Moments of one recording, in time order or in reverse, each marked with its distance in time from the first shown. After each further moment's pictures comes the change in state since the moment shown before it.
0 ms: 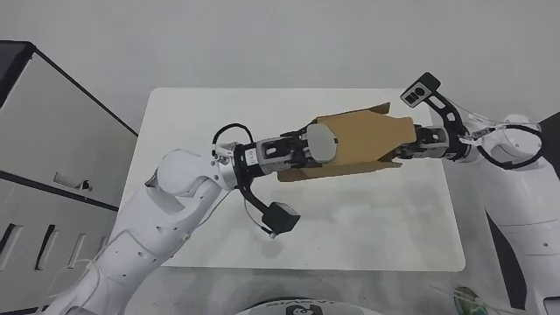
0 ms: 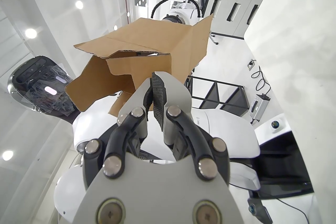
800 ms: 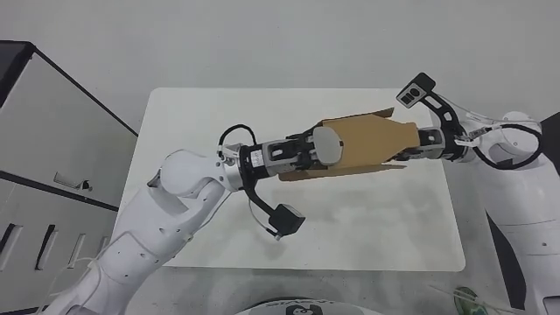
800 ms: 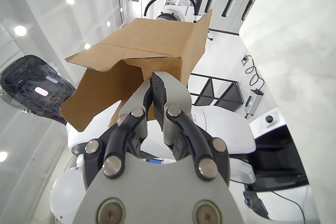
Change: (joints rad) left arm -0.011 -0.003 0.020 -0.011 0.032 -0.039 -0.019; right arm 0.009 -0.001 -0.006 -0.029 -0.041 0.017 0.001
